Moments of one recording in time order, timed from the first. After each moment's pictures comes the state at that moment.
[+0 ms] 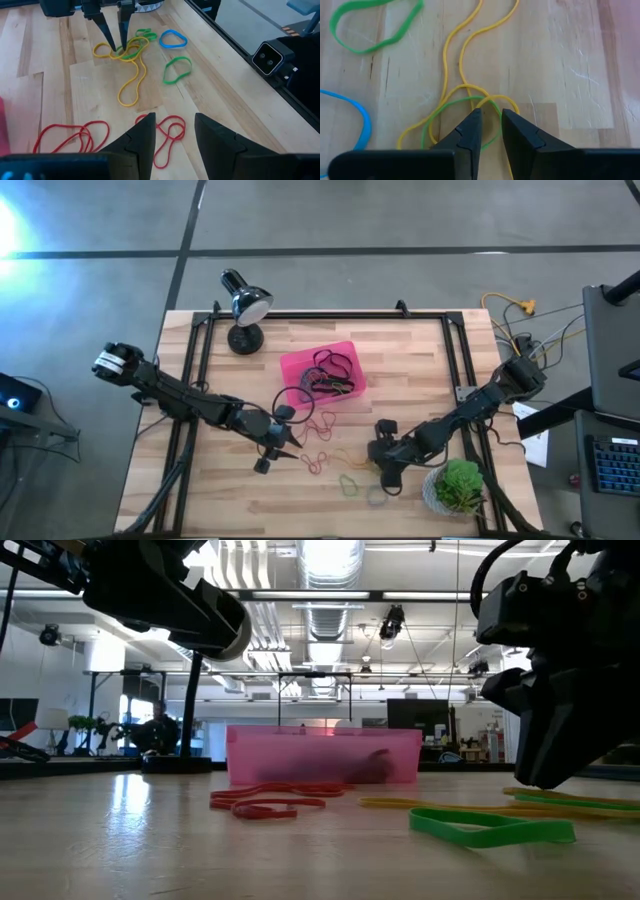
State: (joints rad) left arm -0.34 1.36 0.65 0.22 0.04 -0.01; right arm 0.54 1.67 0.80 -0.25 0.26 0.52
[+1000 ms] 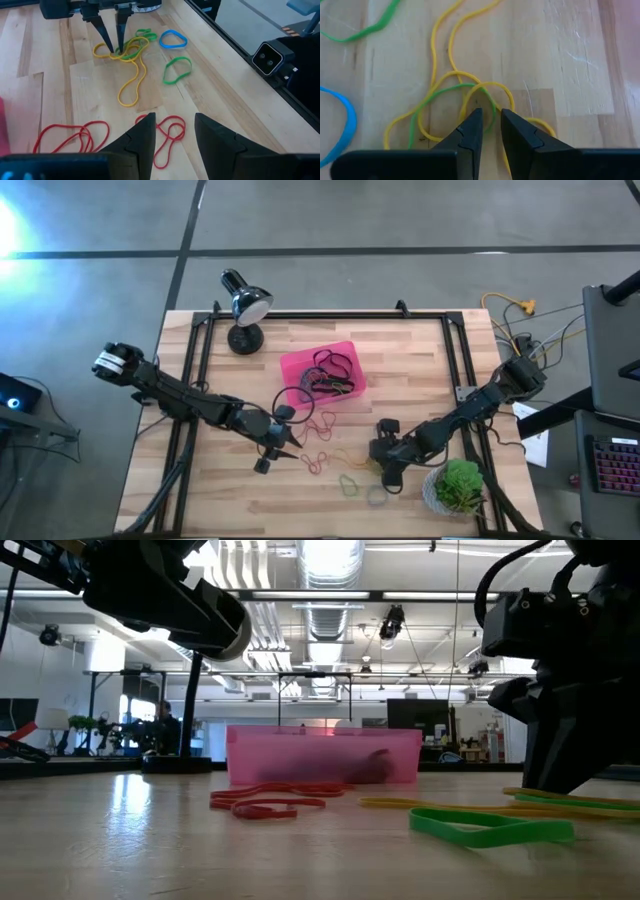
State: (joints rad) left arm -0.34 1.36 0.65 0.22 0.04 -0.01; right arm 0.54 1.67 0.77 -0.24 0.26 0.55
